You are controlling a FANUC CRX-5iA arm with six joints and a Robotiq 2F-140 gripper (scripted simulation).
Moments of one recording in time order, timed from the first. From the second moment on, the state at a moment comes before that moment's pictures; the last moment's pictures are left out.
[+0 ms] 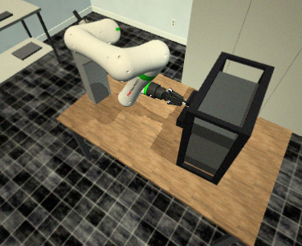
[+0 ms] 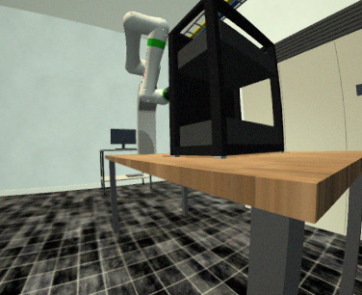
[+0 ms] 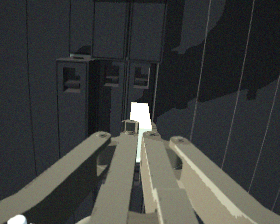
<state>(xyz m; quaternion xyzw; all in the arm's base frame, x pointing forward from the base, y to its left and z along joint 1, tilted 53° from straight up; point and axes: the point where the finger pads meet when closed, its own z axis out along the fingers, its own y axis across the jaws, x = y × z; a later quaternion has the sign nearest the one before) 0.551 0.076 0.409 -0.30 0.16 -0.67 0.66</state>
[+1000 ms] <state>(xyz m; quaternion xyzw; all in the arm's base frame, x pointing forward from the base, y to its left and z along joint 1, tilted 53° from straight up) 0.502 0.062 0.350 -0.30 0.15 -0.67 0.66</state>
